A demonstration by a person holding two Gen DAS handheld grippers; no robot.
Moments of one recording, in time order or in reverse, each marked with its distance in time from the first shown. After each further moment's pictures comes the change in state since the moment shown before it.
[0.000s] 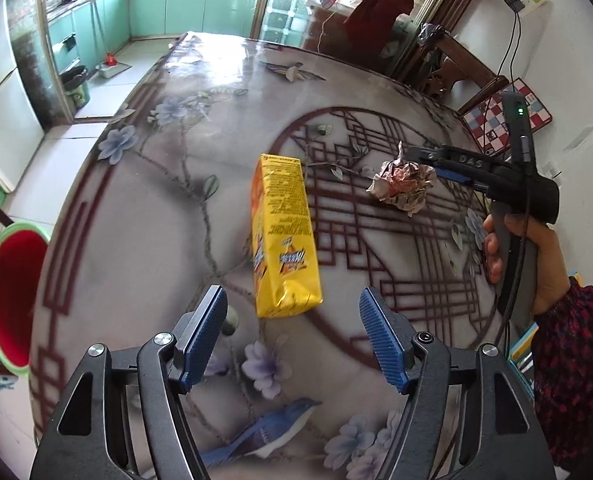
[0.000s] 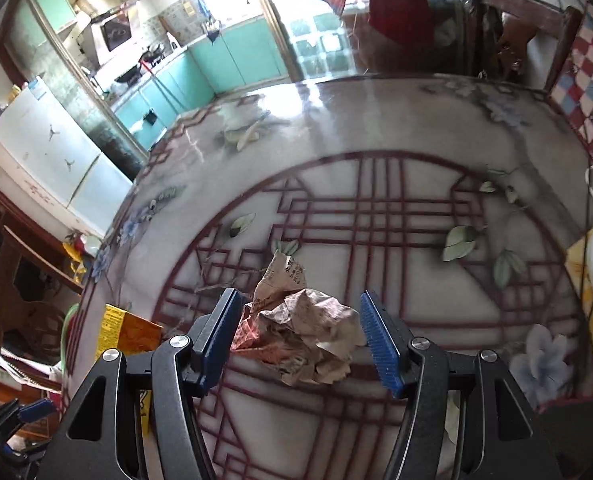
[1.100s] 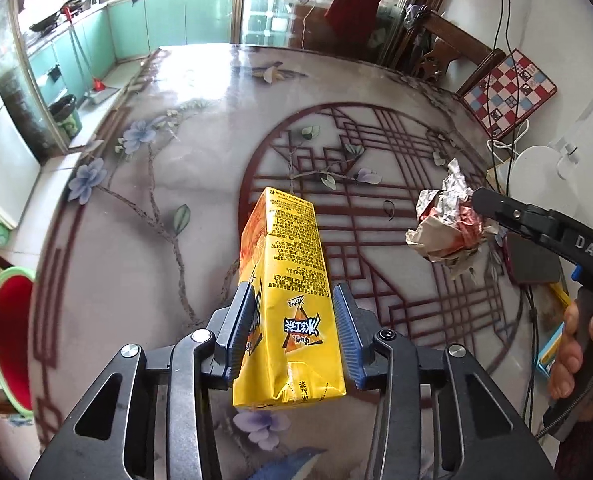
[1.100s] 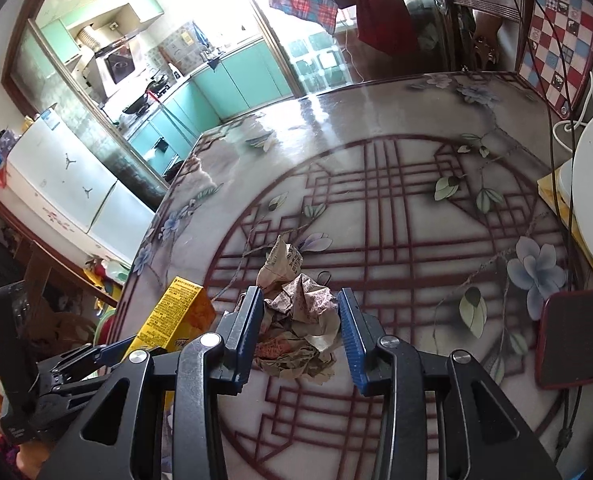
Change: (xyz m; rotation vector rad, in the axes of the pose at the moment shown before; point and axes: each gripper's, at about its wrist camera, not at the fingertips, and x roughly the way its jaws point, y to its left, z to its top) left arm 0.032 -0.025 0.014 0.109 -0.027 0.049; right arm -0.081 0.025 -0.075 0.094 -0.114 0.071
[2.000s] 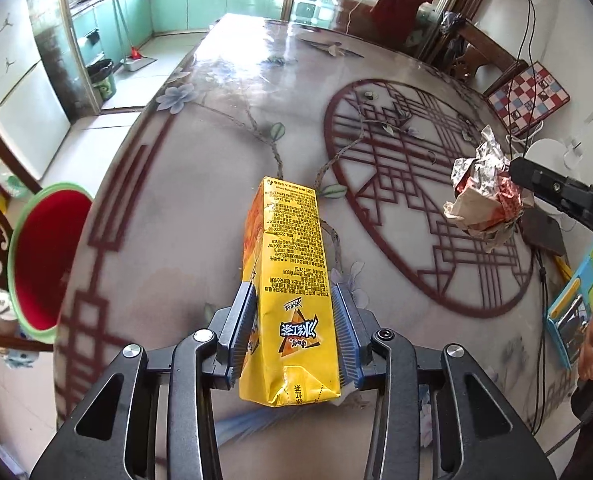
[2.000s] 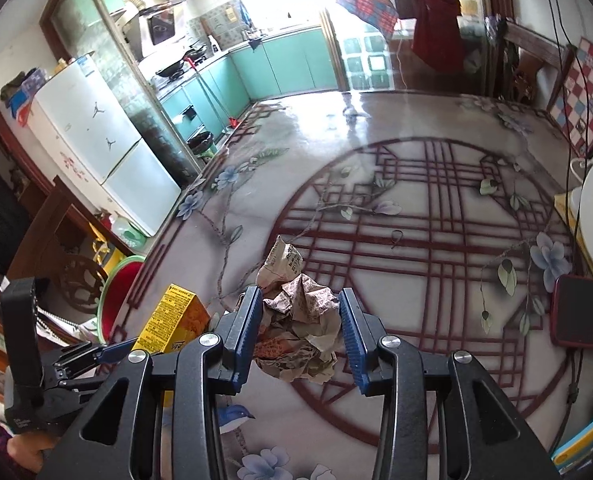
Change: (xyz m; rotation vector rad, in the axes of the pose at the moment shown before) left arm -0.045 0.065 -0.080 -0.113 0.031 0.036; right arm -0.030 0.098 -0.055 -0.210 0.025 -0.017
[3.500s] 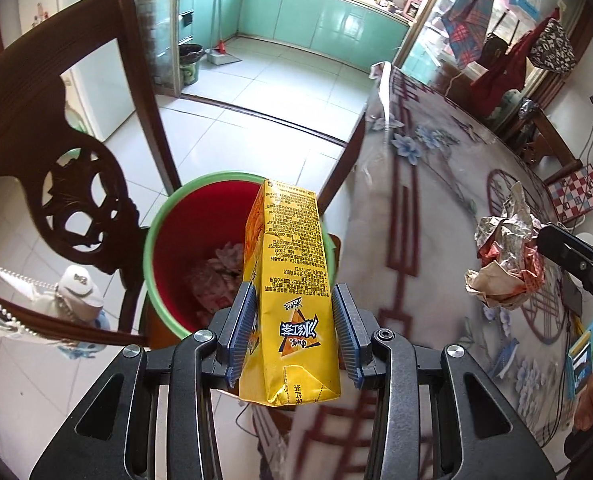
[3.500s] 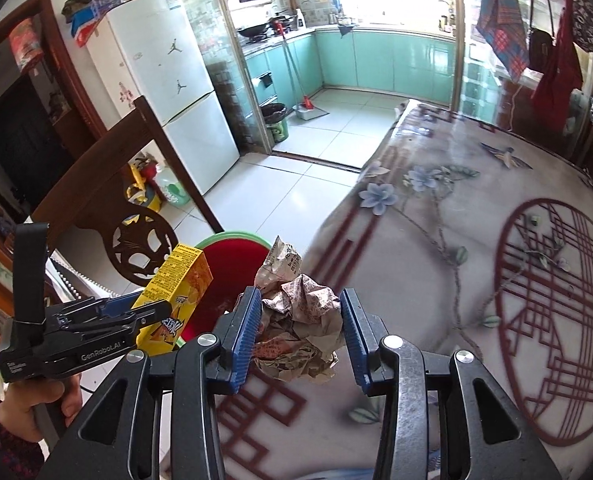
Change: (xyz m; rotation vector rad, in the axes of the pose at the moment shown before) left arm -0.060 0.262 -0.010 -0.219 -0.084 0.068; right arm 0.075 0.301 -0.007 -0.245 0.055 0.091
